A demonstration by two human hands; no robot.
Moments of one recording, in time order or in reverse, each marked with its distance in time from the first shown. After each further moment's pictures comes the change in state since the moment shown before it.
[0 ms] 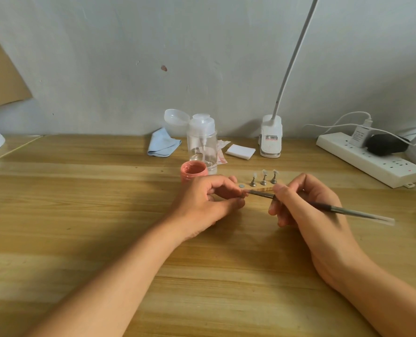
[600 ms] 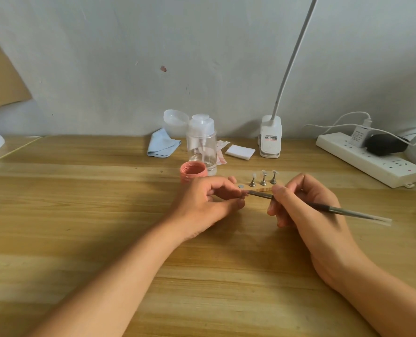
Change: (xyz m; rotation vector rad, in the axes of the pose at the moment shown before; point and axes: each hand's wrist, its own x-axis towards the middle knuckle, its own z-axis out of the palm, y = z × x) left_hand 0.000 -0.002 -0.001 0.008 0.000 -0.005; right_hand 0.001 0.001 0.000 0.002 -0.005 -0.013
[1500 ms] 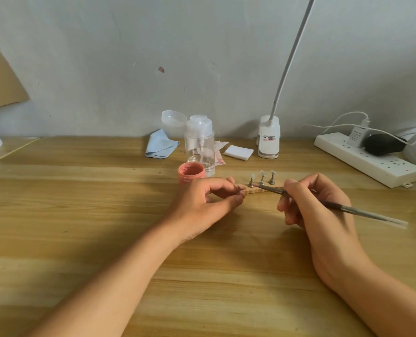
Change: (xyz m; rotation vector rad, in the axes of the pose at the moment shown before) left_hand 0.002 -0.008 -0.001 0.075 -0.001 0.038; right_hand 0.000 0.000 -0.002 0.024 0.165 -0.006
